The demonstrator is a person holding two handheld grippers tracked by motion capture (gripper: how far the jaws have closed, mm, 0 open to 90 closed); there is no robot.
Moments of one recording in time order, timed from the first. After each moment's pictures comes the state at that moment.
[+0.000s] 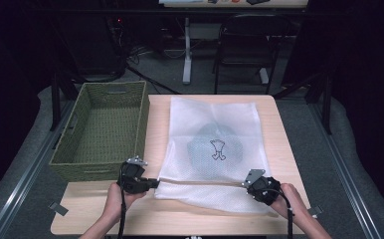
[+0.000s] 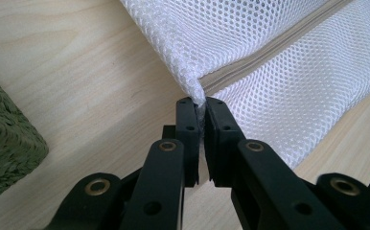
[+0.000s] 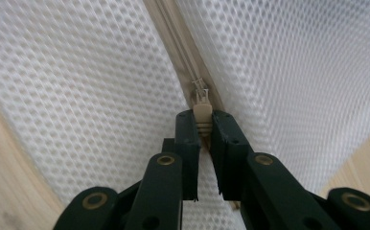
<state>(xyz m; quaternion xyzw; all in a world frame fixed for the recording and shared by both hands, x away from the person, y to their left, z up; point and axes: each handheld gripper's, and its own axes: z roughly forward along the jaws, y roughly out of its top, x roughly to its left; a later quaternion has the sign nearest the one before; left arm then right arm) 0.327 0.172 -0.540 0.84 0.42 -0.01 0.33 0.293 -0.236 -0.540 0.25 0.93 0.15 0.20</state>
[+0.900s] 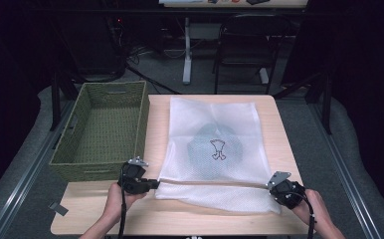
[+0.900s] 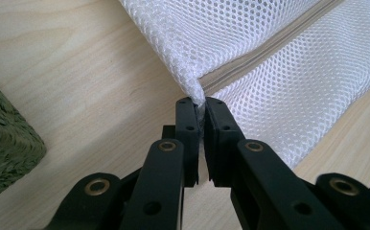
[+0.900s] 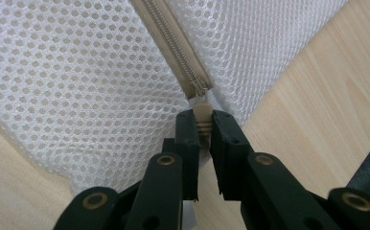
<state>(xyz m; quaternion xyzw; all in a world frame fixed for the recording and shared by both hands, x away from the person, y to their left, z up) 0.326 0.171 -0.541 0.85 0.42 -0.01 0.33 0.281 -0.297 -0.547 0.32 0.91 0.13 0.22</state>
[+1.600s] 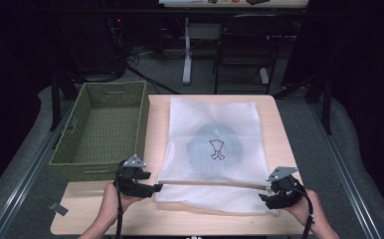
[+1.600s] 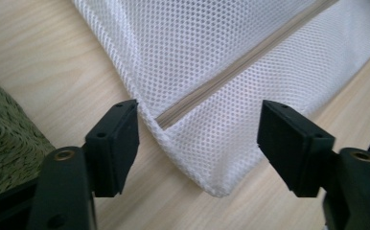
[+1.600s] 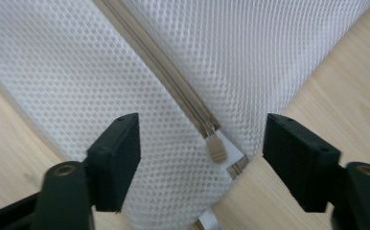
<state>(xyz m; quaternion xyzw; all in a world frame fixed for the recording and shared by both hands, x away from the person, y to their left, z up) 0.309 0.171 -0.511 0.85 0.38 0.04 0.35 0.276 -0.286 -0.520 0.37 0.88 0.23 0.18</state>
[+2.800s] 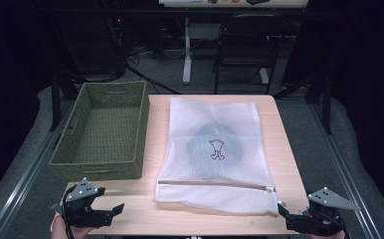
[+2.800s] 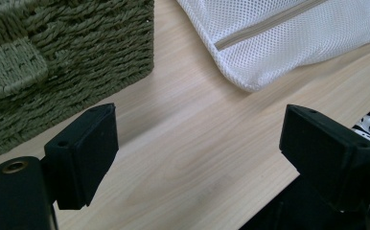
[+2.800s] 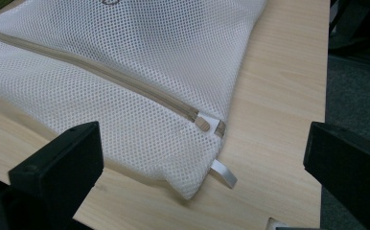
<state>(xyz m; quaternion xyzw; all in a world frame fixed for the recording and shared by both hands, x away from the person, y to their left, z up) 0.227 0.261 -0.494 0.82 0.42 0.13 0.36 0.187 -0.322 -0.488 0.52 0.73 0.37 0.25</state>
